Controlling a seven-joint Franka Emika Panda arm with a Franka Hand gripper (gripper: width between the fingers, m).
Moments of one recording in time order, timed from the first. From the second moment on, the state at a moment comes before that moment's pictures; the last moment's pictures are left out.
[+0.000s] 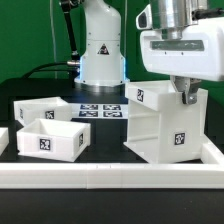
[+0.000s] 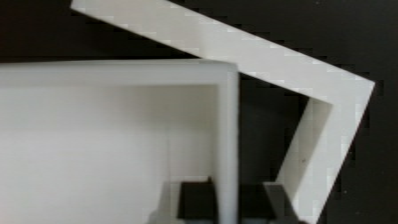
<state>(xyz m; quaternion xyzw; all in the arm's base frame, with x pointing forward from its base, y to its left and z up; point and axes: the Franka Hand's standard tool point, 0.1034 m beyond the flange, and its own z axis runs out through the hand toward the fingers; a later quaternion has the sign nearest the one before) 0.586 0.101 0.104 -0.78 0.61 0.03 0.09</state>
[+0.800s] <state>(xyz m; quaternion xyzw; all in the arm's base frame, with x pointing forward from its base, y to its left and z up) 0.634 0.103 0.102 -0.73 0.67 0.03 0.11</state>
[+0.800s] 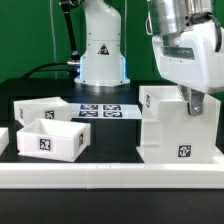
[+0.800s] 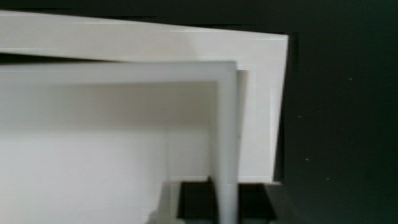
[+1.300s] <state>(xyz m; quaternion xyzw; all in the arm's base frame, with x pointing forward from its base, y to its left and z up) 0.645 0.102 0.102 -0.73 0.67 0.04 0.11</state>
